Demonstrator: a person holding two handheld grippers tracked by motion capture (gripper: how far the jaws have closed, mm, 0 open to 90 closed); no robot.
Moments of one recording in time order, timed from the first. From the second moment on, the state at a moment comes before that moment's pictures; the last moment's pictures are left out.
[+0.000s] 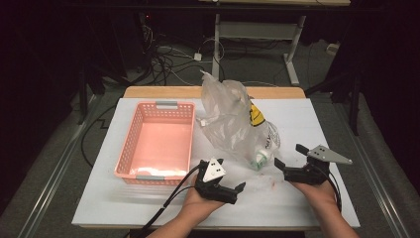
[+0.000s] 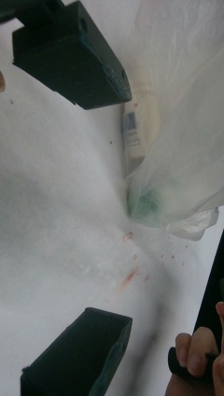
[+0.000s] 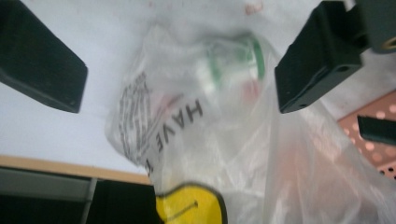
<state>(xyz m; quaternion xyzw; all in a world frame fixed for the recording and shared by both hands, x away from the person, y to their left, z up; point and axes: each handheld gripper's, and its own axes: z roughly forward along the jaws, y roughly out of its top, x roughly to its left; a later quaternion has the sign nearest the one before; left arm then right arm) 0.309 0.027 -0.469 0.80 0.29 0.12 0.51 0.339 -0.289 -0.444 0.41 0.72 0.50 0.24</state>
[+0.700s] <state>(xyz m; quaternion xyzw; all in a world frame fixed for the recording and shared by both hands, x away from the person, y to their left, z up) 0.305 0.035 -0.478 0.79 0.30 0.13 0.51 0.310 -0.303 -0.467 0.41 0.72 0.50 0.26</state>
